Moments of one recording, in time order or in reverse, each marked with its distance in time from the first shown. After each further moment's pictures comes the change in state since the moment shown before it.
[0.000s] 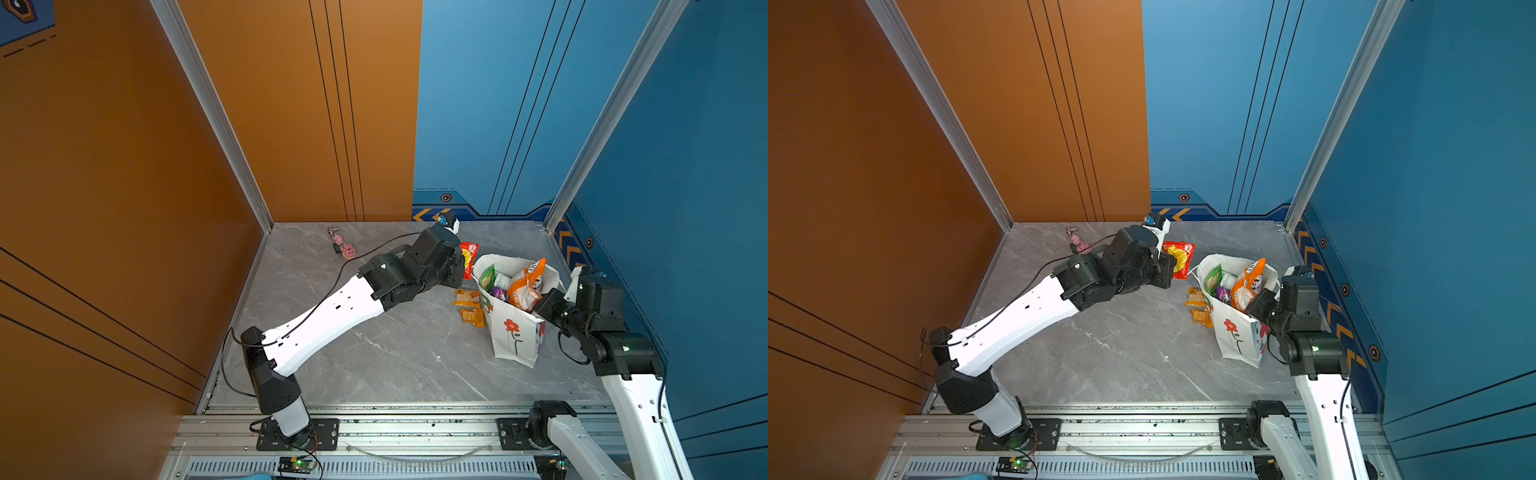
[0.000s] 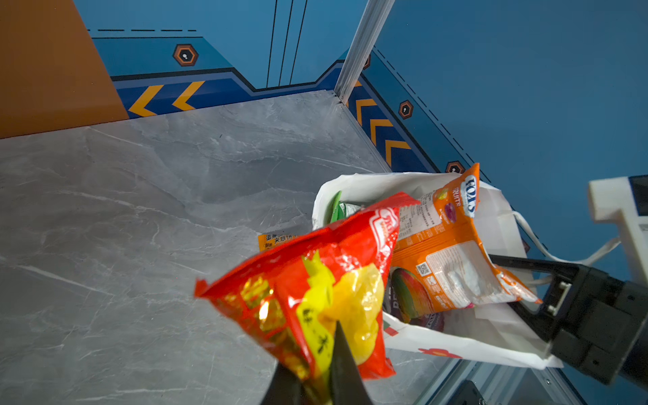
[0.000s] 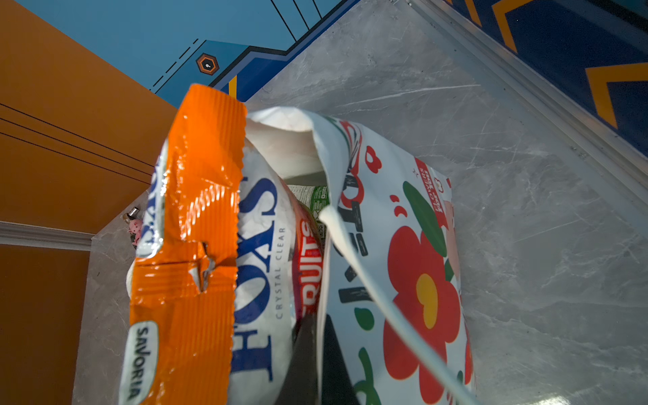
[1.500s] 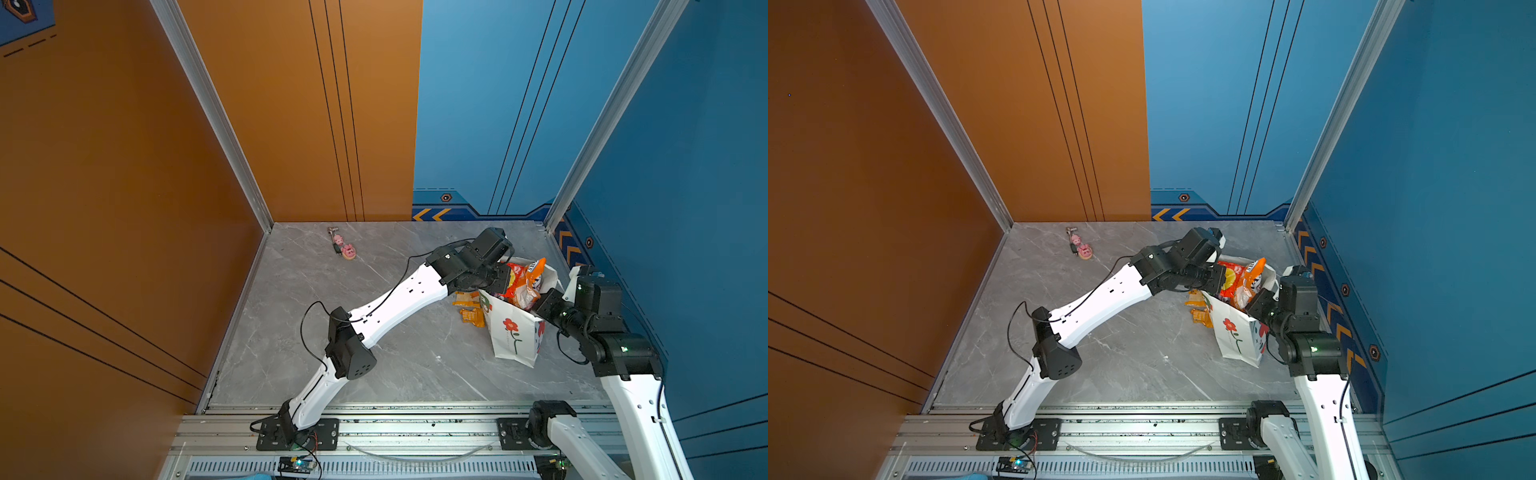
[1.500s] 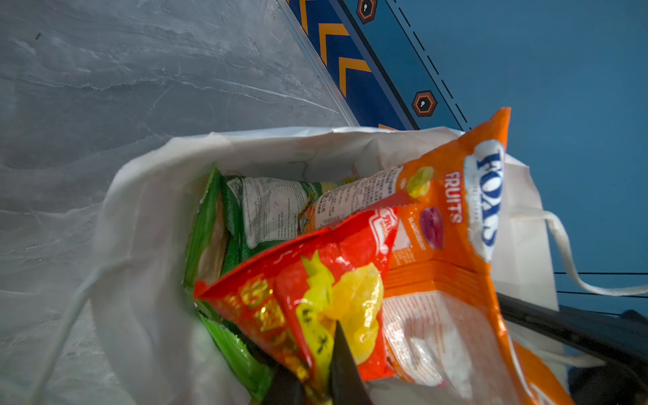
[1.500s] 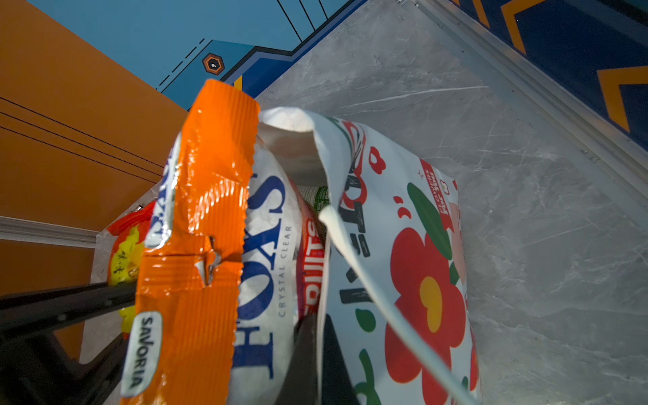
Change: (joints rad) left arm -0.039 0.544 0.597 -0.217 0.251 -0.080; right arm 0.011 -0.005 -0.014 0.021 -0.003 0.000
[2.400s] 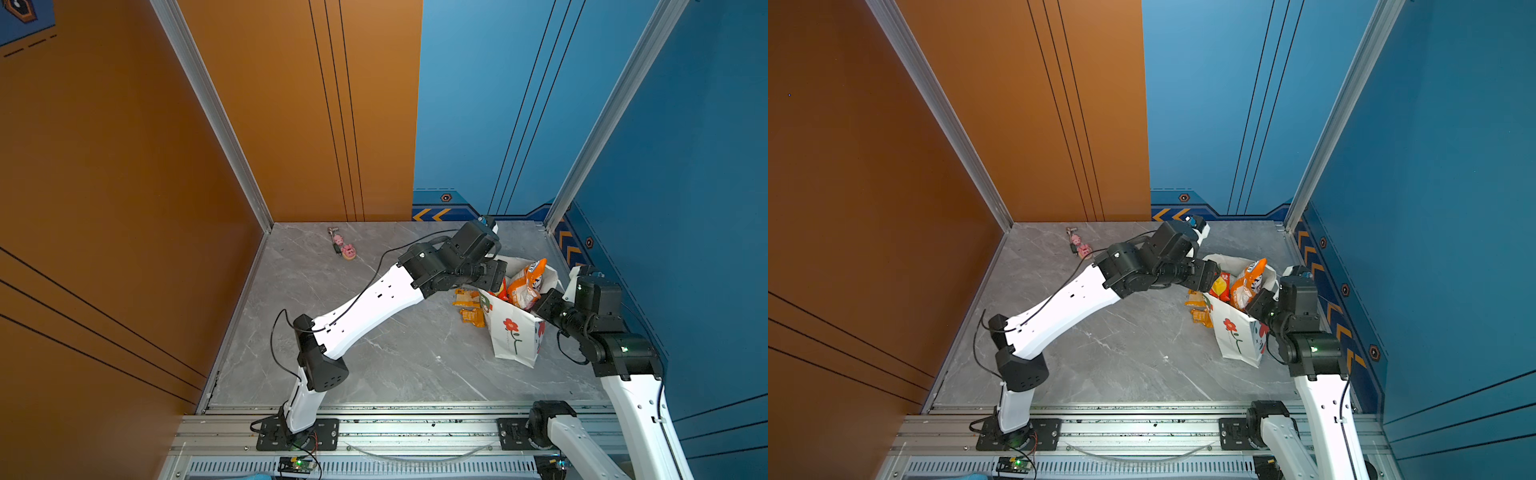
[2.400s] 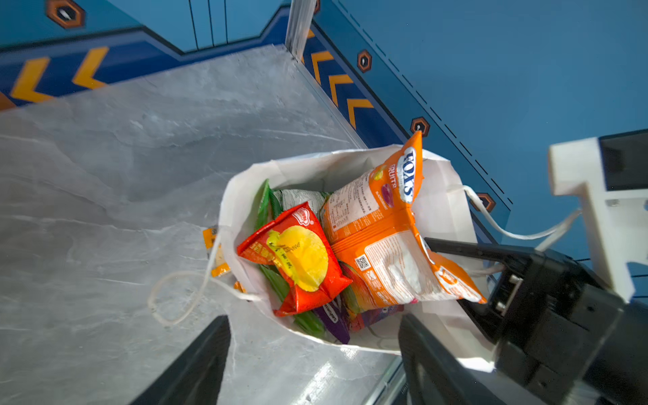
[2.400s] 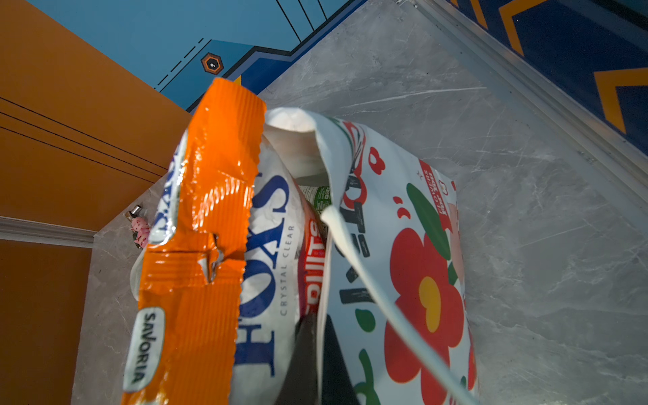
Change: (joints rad) left arm -0.028 -0.298 -0.220 0.009 -0.185 0.131; right arm 0.001 0.000 0.003 -0.005 0.008 -0.004
